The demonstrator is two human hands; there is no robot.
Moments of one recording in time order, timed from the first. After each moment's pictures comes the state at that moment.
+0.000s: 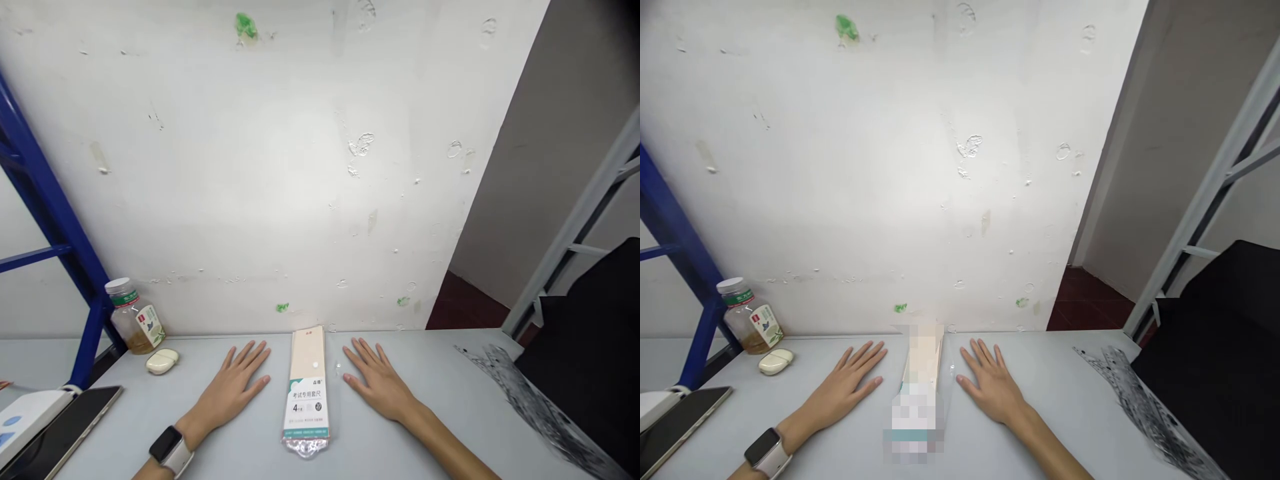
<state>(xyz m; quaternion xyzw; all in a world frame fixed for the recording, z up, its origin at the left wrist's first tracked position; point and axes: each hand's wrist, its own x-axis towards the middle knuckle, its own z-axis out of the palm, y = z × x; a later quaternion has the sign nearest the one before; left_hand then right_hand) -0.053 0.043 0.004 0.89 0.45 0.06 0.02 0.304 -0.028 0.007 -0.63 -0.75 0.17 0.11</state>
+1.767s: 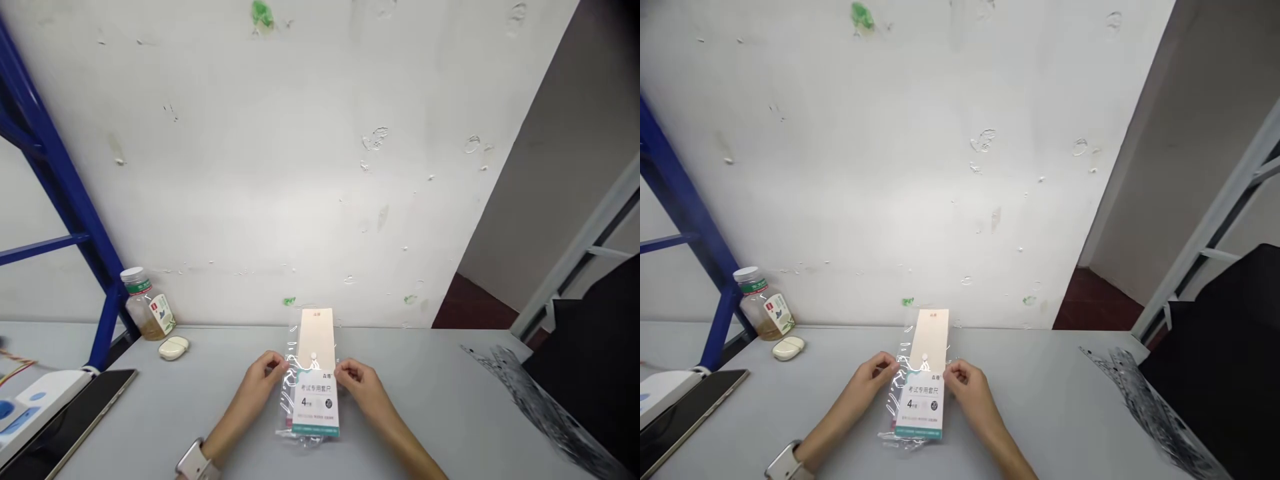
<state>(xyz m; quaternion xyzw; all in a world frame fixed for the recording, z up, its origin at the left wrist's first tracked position) 0.010 0.002 0.024 0.67 0.51 0.36 0.41 0.240 -0.047 0.020 -0.54 -0.50 0.49 0.47</state>
